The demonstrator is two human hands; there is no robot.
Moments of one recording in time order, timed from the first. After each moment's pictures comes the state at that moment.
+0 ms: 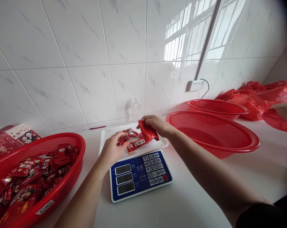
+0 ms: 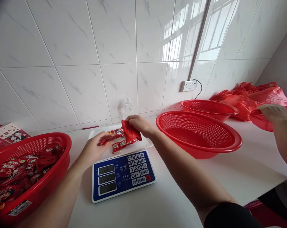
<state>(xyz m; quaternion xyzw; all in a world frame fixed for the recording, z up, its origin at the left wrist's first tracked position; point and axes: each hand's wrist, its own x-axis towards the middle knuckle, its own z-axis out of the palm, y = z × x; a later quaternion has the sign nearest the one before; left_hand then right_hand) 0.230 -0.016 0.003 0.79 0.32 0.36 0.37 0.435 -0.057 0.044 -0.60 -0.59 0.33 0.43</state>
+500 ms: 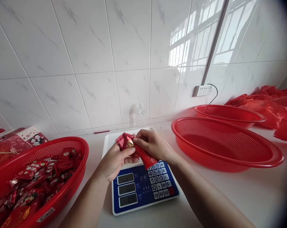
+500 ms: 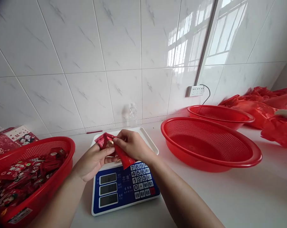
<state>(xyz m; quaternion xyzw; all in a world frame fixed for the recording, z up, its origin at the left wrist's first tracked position) 0.230 -0.037 0.018 0.56 0.23 0.33 0.73 0.391 -0.082 0.031 -0.52 -0.66 0.23 0.49</state>
